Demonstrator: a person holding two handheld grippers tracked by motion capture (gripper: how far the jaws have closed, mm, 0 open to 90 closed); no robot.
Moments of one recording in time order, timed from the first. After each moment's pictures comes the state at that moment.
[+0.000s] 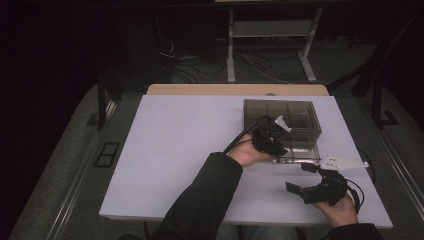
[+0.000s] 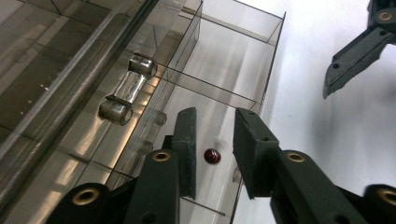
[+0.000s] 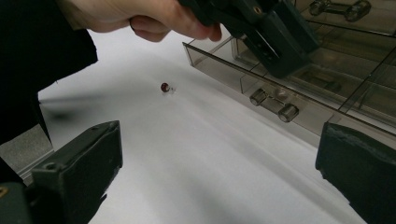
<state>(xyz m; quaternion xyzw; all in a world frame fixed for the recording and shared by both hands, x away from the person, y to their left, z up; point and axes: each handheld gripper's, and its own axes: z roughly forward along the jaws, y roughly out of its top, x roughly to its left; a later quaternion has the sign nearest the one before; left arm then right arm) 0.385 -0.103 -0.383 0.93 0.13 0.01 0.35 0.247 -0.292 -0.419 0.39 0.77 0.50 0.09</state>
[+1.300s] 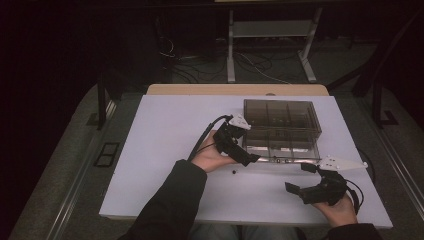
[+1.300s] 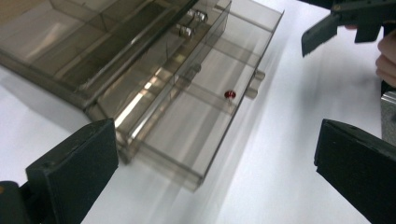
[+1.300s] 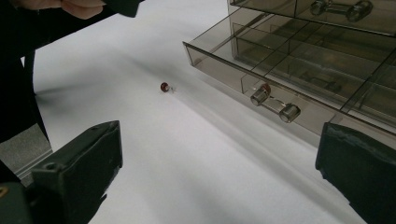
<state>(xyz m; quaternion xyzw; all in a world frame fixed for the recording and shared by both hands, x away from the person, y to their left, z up) 0.359 0.004 -0.361 0.89 0.19 0.04 0.40 0.247 -0.290 -0.419 0.38 0.77 0.50 0.09</state>
